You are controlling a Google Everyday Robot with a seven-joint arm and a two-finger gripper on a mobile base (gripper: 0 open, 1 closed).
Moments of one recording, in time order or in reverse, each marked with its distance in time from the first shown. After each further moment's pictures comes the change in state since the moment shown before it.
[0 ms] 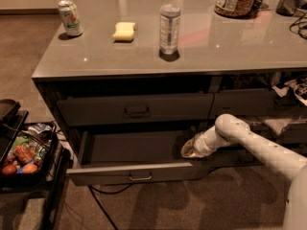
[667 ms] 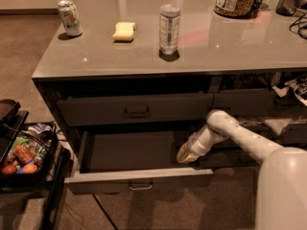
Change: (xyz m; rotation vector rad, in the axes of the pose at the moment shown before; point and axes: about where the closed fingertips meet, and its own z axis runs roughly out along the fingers) arm -0.006 0.021 0.026 -0.229 -0.041 0.093
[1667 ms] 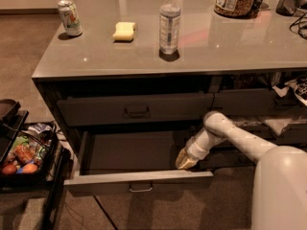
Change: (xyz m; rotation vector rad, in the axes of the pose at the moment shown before) arm -0.006 0.024 0.012 -0.118 -0.024 0.018
